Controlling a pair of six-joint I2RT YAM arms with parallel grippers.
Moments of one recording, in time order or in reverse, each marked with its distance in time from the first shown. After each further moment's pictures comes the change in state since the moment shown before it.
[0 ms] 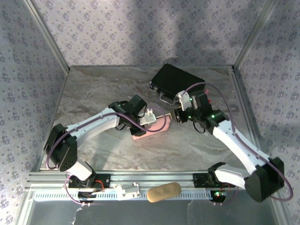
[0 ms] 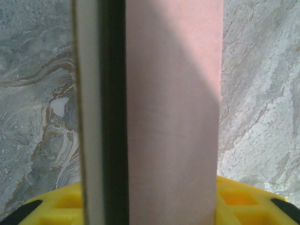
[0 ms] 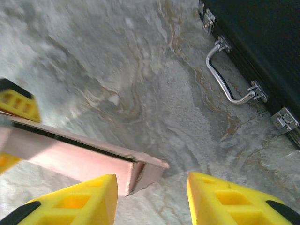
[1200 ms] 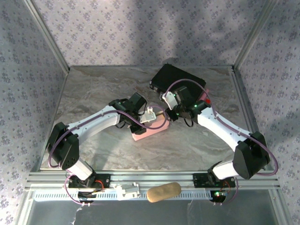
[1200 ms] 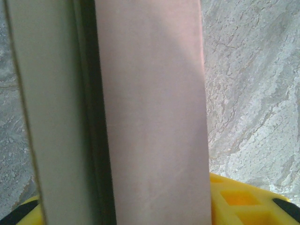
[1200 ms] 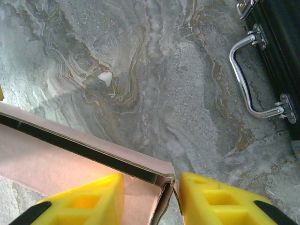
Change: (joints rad) left arm 0.020 0.023 0.034 -0.013 0.015 0.020; right arm 0.077 0.235 0.135 -0.051 0.063 -0.140
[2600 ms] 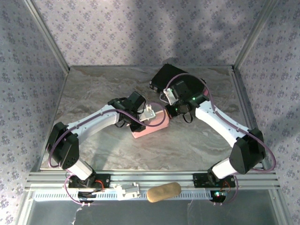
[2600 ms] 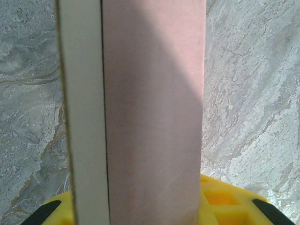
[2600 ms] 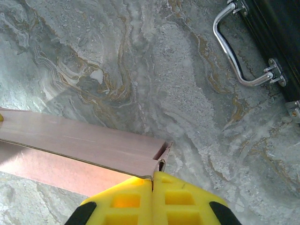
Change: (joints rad) left arm 0.021 0.001 0.008 0.003 0.007 -0.045; right arm 0.014 0.067 0.169 -0.202 0.049 0.199
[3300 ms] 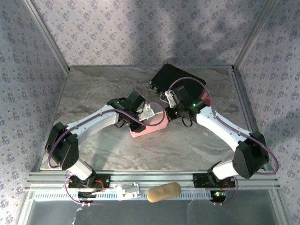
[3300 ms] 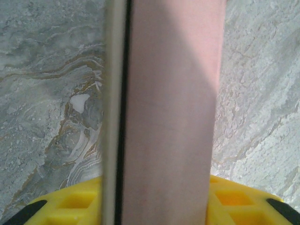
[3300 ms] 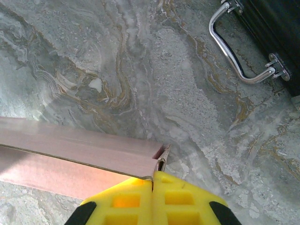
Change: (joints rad) left arm 0.005 -0.015 -0.015 0.023 -0.016 -0.032; right arm 0.024 -0.063 -0.130 0.138 0.035 0.081
